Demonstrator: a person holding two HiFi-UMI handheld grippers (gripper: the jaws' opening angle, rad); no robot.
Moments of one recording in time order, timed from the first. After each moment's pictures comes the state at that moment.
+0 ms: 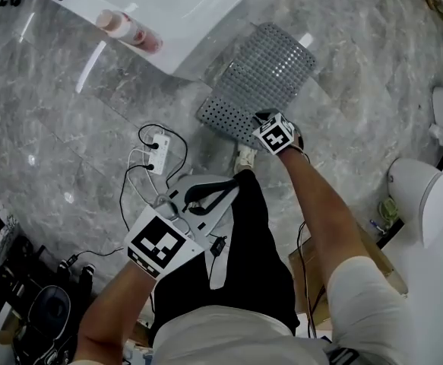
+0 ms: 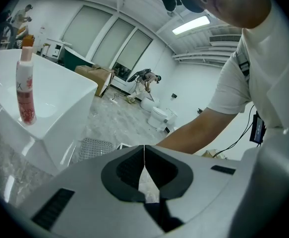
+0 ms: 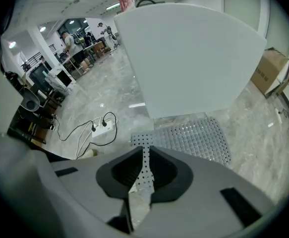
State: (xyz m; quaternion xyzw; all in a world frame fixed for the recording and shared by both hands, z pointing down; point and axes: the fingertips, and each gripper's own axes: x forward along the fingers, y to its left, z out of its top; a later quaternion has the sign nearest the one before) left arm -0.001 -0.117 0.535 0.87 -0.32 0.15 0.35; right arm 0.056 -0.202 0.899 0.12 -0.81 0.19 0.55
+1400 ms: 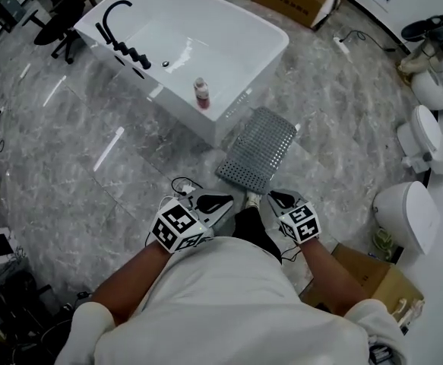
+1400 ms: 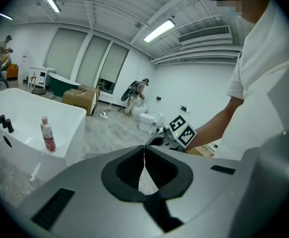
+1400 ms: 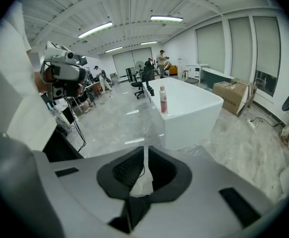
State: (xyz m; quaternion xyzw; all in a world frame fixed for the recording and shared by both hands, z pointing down) left arm -0.052 0.047 0.344 0.91 -0.30 0.16 0.25; right arm 0.060 0.002 0.475 0.24 -0.88 0.18 0.36
